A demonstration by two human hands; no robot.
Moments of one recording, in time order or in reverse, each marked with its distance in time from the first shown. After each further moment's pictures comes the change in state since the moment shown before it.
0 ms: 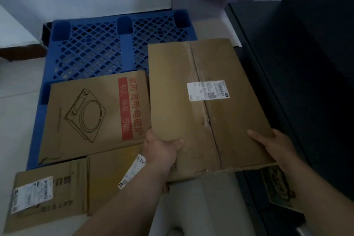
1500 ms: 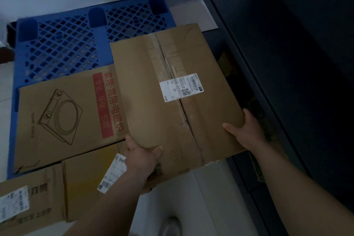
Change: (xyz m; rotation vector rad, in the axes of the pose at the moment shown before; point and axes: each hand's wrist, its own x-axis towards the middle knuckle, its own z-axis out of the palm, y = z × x) left_hand -0.021 -0.024 0.013 0.263 -0.011 0.000; right_hand 0.016 0.029 0.016 -0.123 -0.004 -0.107
